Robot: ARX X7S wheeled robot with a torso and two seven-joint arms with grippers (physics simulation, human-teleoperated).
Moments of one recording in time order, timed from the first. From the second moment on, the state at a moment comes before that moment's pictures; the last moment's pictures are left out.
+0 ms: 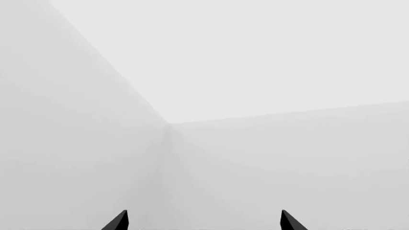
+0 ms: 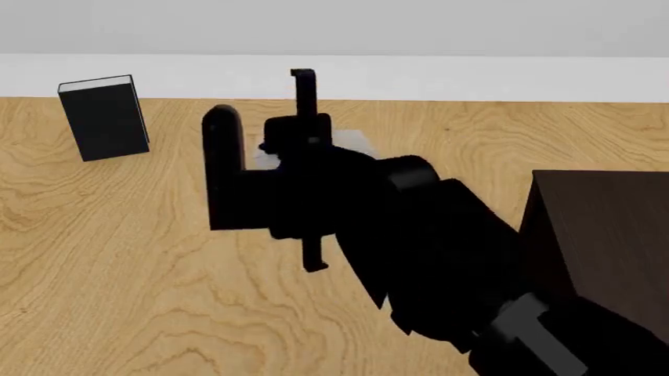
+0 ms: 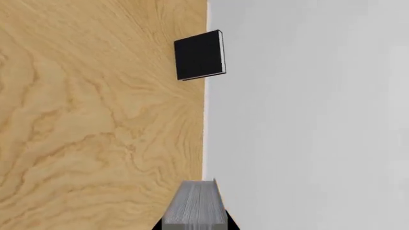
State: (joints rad) left arm -1.10 -0.69 -0.49 0.86 -0.79 -1.14 -0.44; right arm 1.35 0.24 -1.26 0.62 -0.11 0.11 -0.45
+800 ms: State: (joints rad) left arm -1.11 -0.68 -0.44 0.84 -0.80 -1.12 -0.47; right arm 0.96 0.39 -1.30 0.09 -0.51 0.54 0.16
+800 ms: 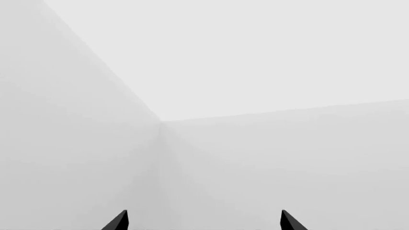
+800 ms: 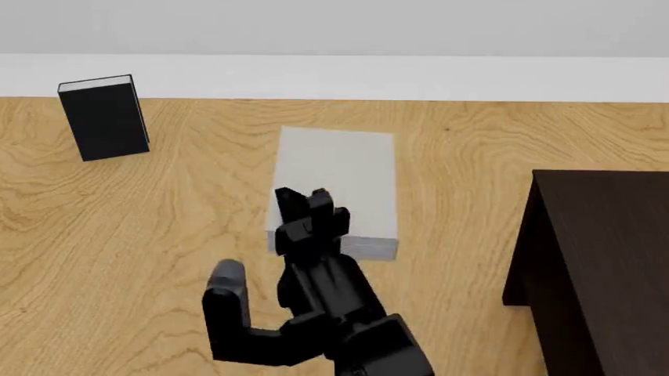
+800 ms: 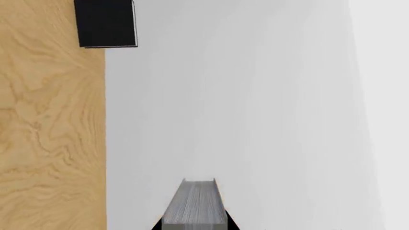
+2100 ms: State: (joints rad) left arm -1.09 -0.66 -0.37 0.82 -0.78 -1.06 -0.49; right arm 0.65 0.58 -1.32 -0.02 -0.61 0.66 0.37
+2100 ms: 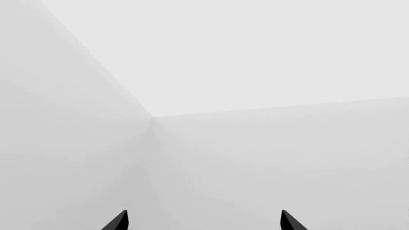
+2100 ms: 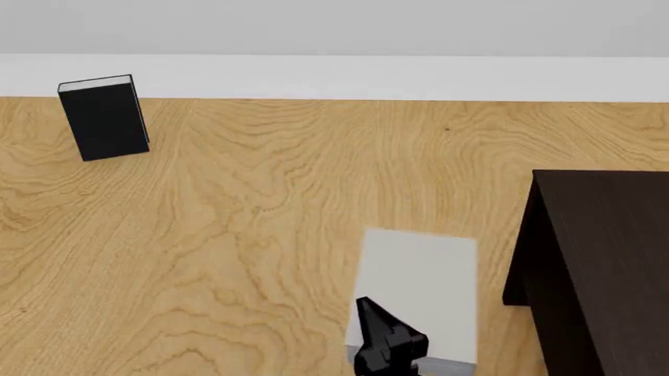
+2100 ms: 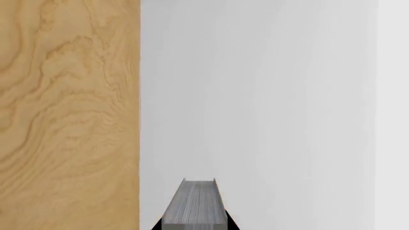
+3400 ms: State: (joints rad) left arm -1.10 -0.67 -0.35 0.81 -0.80 -1.05 -0.51; right arm 0.59 0.55 -1.22 0.23 -0.48 0.61 0.48
